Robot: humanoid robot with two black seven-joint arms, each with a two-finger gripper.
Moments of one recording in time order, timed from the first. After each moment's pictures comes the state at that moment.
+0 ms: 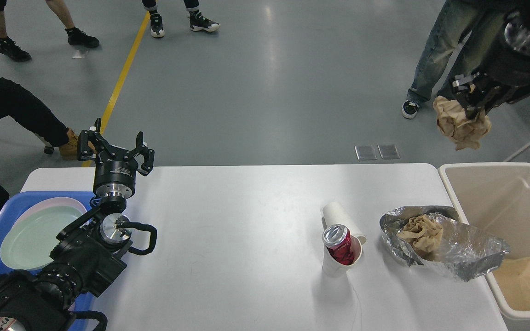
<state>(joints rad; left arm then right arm) -0.76 0.02 -0.92 -0.21 -0.11 -0.49 -0.61 2.33 -0.40 -1.22 1.03 -0.28 0.96 -0.27</state>
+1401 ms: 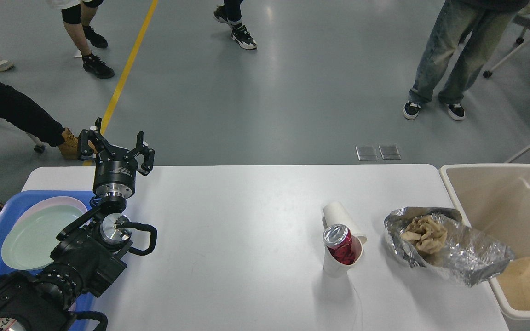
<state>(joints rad) -0.76 0.02 -0.92 -0.21 -0.11 -0.49 -0.61 1.23 -0.54 -1.40 0.55 -0.35 0.26 -0.28</state>
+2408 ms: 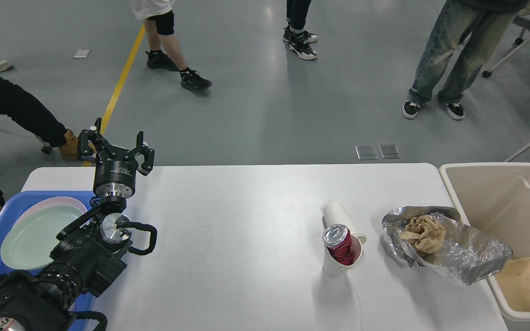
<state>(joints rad) -0.76 0.02 -0.92 -0.21 -0.11 -0.49 -0.61 0.86 -0.42 -1.25 0.29 -0.34 0.13 -0.27</state>
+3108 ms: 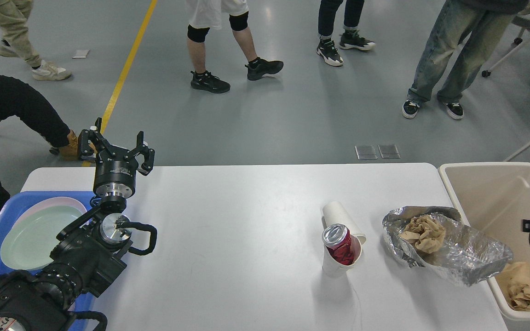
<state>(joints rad) -0.76 0.02 -0.92 -0.21 -0.11 -0.49 -0.61 0.97 -0.47 -1.19 0.36 -0.33 0.16 -0.28</state>
